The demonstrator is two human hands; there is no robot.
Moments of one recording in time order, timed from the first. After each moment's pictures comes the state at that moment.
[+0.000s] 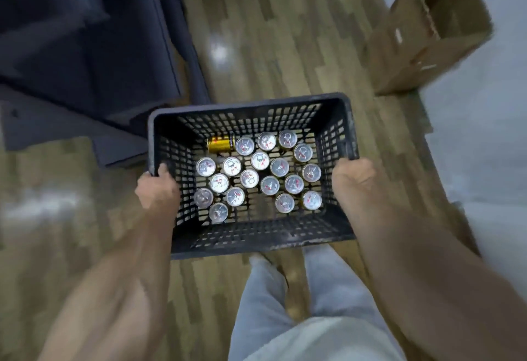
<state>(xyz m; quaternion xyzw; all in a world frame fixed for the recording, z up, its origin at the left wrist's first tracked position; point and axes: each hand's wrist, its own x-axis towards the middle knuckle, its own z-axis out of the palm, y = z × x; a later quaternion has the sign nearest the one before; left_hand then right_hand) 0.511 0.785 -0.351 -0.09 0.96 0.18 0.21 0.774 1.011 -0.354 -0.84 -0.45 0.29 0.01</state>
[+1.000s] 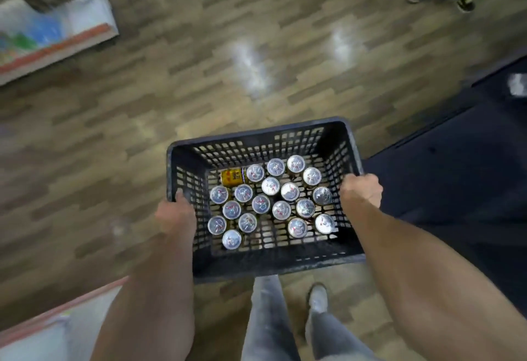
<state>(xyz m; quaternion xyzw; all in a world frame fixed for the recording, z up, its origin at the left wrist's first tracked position) 0.345 0.049 -0.283 -0.71 0.65 0.26 0.00 0.152 0.328 -0.290 -0.31 -0.89 0.28 -0.18</state>
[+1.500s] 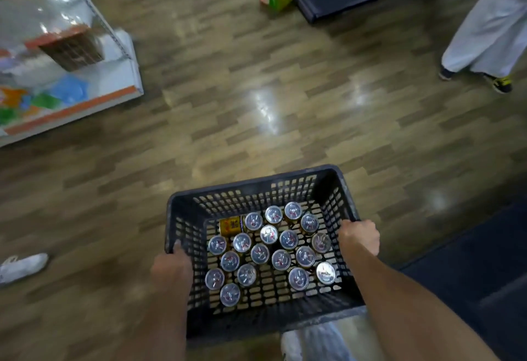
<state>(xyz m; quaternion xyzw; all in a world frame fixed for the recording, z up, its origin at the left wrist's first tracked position) 0.132 -0.257 -0.289 -0.72 0.61 0.33 0.06 -0.095 0.006 -0.291 -0.32 -0.88 0.25 -0.24</state>
